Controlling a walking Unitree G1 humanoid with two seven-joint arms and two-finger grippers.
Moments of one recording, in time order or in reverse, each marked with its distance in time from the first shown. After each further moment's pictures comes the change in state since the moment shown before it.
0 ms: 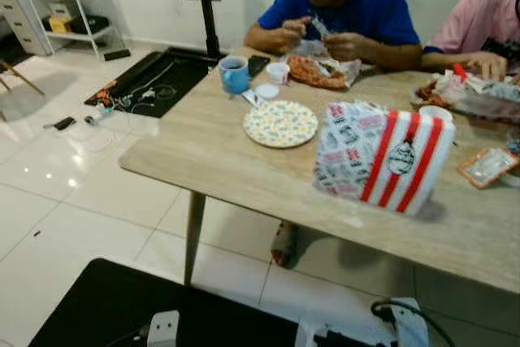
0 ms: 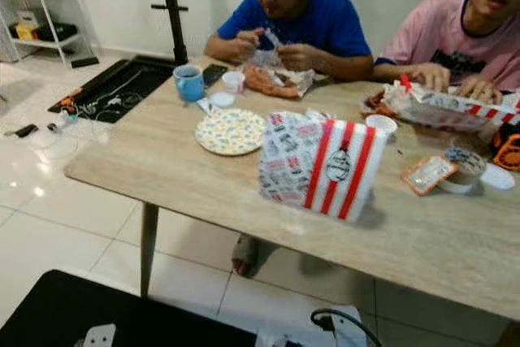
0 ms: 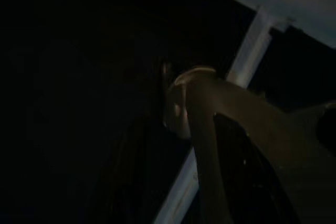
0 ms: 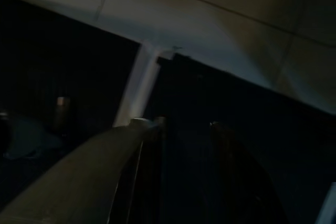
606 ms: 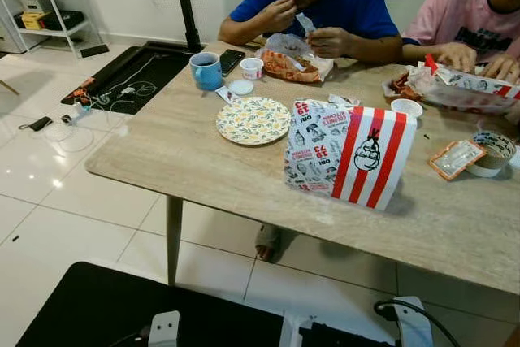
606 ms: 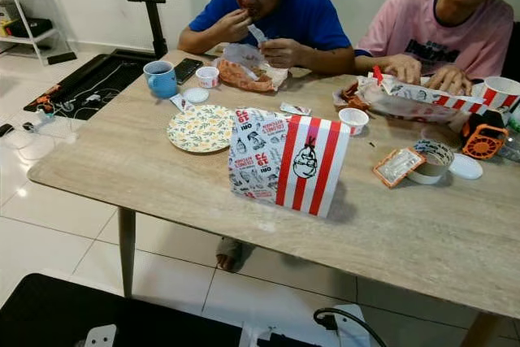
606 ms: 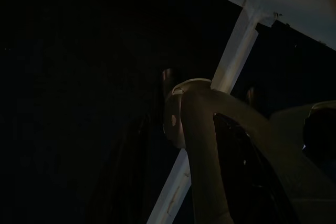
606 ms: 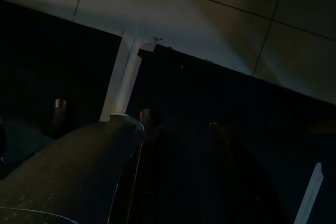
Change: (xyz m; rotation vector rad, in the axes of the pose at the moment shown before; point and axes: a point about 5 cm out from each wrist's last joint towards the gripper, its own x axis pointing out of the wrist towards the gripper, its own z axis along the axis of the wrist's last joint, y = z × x) left arm 0.001 -0.001 0.005 -0.015 -0.017 -0.007; right arm 0.000 0.002 0.000 -0.002 -0.001 0.003
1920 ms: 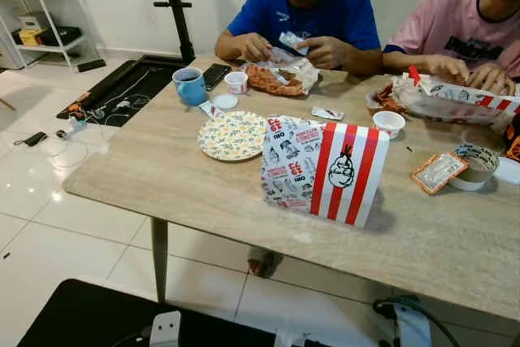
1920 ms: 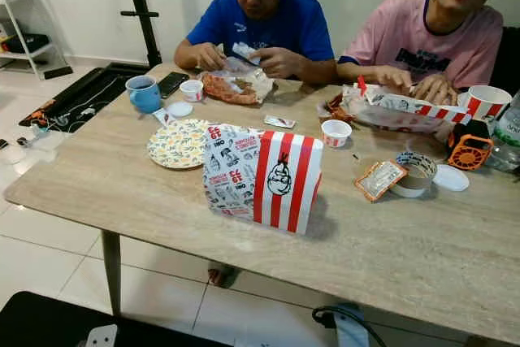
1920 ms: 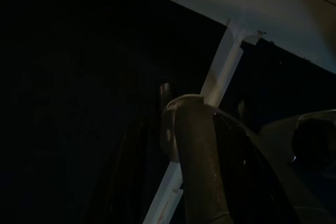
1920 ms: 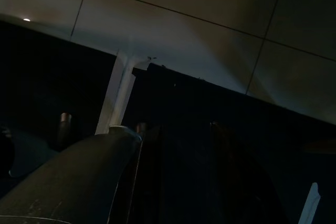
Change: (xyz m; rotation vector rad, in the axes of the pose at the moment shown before) left arm 0.000 0.000 -0.001 -0.011 -0.007 0.018; right arm 0.001 0.005 0.002 0.002 -0.006 0.015
